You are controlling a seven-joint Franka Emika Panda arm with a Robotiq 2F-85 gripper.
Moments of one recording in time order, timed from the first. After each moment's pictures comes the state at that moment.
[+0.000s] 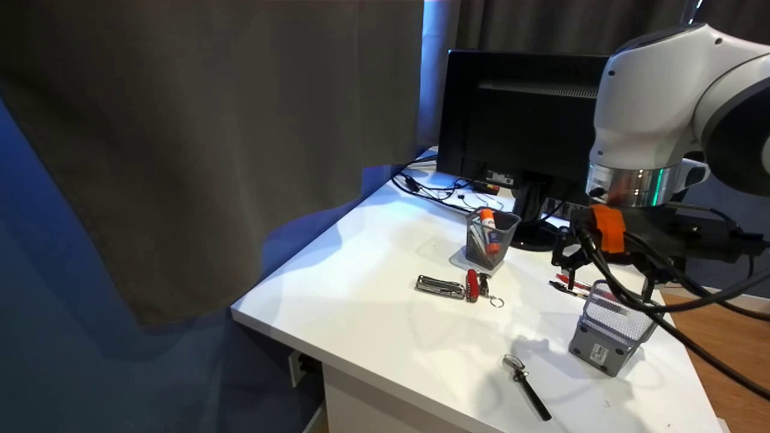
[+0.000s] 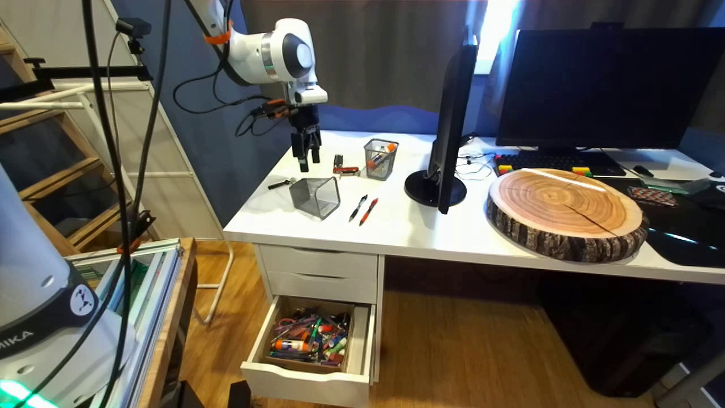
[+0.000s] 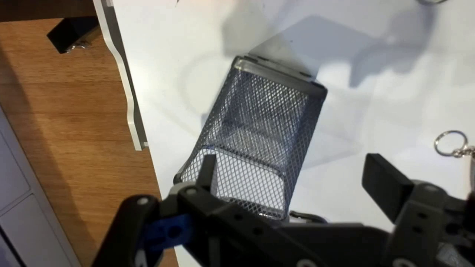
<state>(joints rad) 0.78 0.54 0.11 -1.92 -0.30 2.30 1.57</state>
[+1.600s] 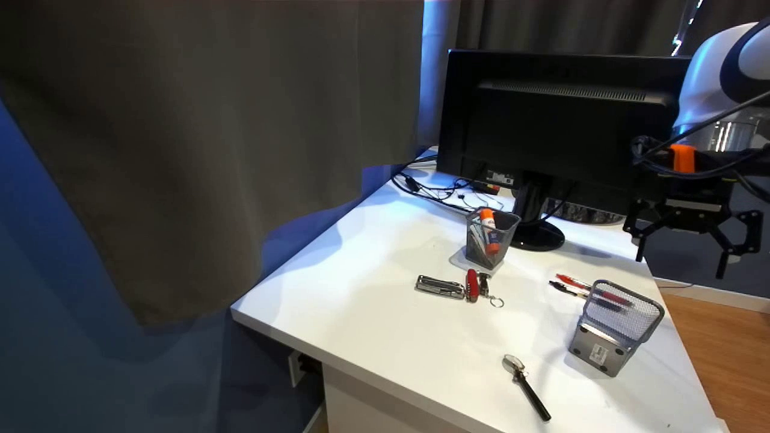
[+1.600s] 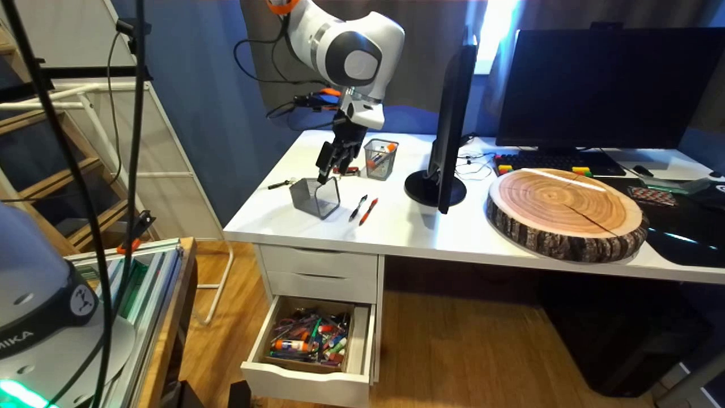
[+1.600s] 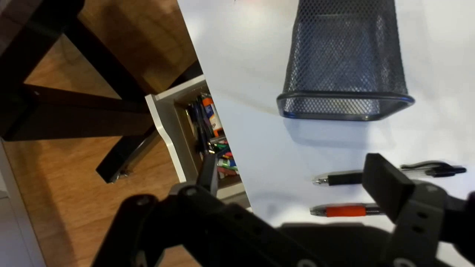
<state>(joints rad) 0.34 0.44 0.20 -2.04 0.19 2.20 1.19</state>
